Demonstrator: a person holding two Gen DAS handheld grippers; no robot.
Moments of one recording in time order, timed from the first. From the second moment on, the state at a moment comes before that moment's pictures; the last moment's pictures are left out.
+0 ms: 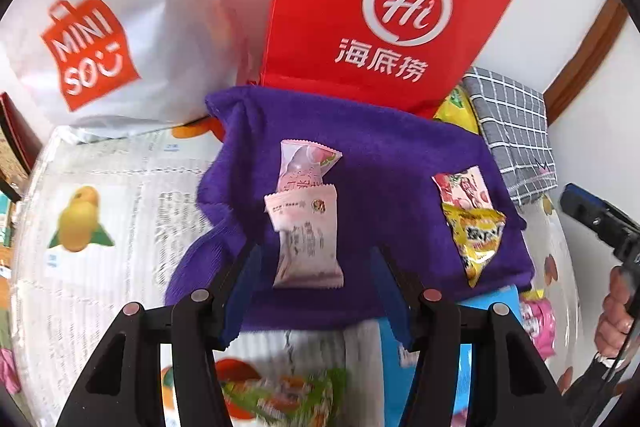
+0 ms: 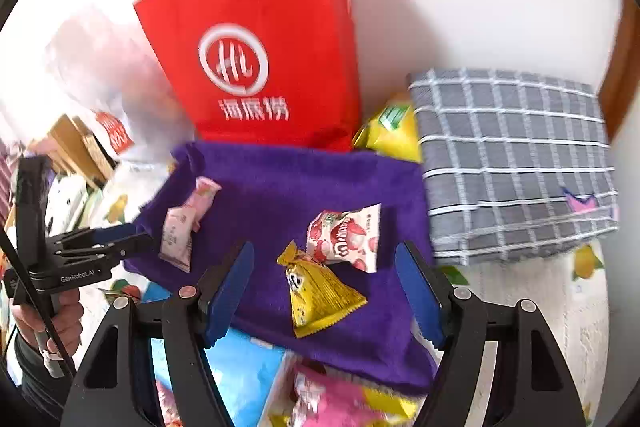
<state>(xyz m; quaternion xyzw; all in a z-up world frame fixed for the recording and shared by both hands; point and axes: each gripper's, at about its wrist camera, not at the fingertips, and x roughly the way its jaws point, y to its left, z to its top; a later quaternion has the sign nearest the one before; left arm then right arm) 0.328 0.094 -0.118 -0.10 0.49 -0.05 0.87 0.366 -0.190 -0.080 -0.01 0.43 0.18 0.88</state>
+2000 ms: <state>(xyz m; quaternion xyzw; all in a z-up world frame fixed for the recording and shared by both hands) 0.231 0.115 -0.160 -0.17 0.48 -0.05 0.86 0.127 -0.256 -0.123 0.04 0.43 0.08 0.90</state>
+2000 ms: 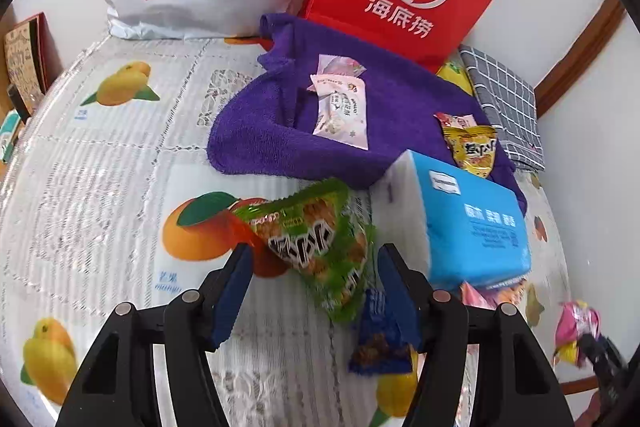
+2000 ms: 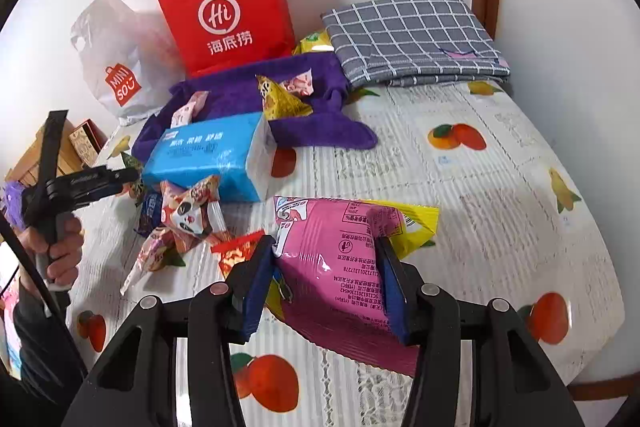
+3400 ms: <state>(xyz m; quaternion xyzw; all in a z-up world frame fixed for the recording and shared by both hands) 0.152 0.100 -0.103 -0.14 0.45 -0.10 0.88 0.085 -0.229 -0.101 0.05 0.41 0.11 0.90</state>
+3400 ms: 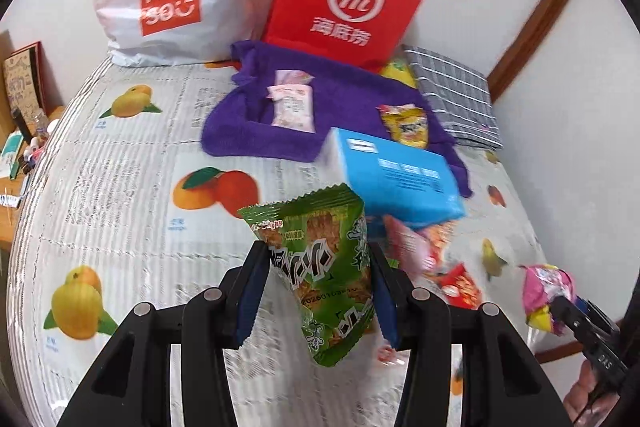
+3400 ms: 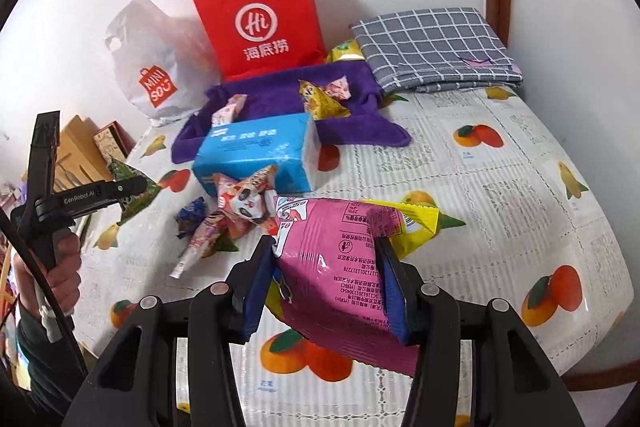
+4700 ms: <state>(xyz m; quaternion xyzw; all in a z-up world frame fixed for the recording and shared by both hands) 0.198 0.052 -0.016 -0.12 0.39 -0.14 0.90 0.189 -0.192 -0.013 0.05 0.33 0.17 0.93</state>
